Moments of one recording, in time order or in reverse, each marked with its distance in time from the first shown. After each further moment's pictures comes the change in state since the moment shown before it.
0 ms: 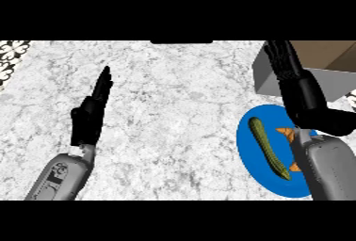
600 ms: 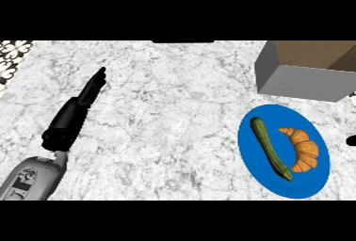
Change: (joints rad) left arm 0.038 0.170 0.000 -0.073 0.026 -0.253 -0.133; right arm 0.139 -0.418 -0.308 0.161 -0.154 0.485 -0.250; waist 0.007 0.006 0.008
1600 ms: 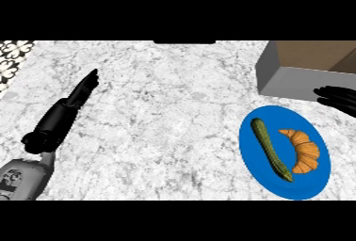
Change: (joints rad) left arm 0.025 0.036 0.060 0.020 0.019 -0.117 -0.066; right arm 0.069 -0.262 0.294 -0.107 0.643 -0.044 -0.327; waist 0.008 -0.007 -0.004
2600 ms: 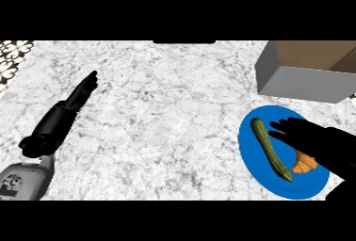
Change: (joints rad) left arm 0.032 -0.067 0.073 -0.038 -0.073 -0.068 0.018; right arm 0.141 0.173 0.123 -0.374 0.329 0.148 0.421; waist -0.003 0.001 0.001
